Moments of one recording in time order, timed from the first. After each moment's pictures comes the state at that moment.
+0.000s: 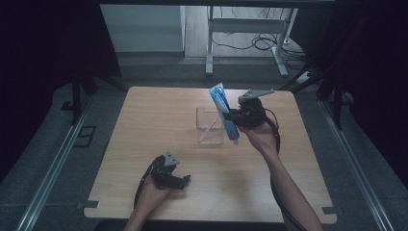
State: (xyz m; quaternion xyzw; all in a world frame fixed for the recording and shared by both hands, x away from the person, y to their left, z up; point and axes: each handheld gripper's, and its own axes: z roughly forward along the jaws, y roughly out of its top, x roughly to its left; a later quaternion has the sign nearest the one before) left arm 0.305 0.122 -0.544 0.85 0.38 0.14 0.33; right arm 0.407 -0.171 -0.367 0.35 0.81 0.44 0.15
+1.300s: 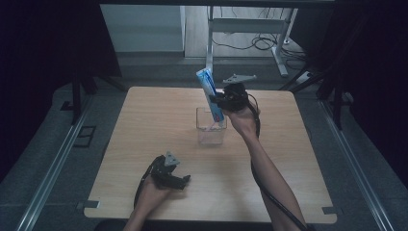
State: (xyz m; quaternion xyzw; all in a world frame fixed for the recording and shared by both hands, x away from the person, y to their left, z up) left arm 0.305 0.122 -0.544 0.85 0.38 0.14 0.33; right arm 0.457 -0.128 -0.367 0.35 0.79 0.47 0.18
